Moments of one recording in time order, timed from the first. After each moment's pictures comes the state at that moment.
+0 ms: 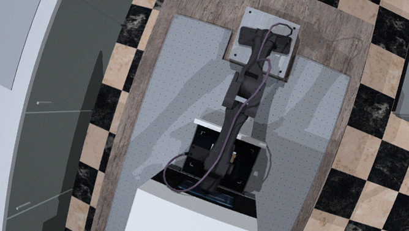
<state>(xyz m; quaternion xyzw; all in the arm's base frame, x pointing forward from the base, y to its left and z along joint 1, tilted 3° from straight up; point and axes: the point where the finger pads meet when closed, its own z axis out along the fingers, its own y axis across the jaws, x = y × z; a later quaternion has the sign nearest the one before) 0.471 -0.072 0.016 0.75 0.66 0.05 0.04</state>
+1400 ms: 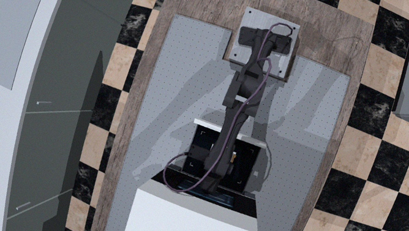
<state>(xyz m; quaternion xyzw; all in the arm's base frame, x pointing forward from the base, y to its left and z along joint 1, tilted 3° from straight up) 0.471 -0.072 0.019 0.75 0.66 0.05 0.05</state>
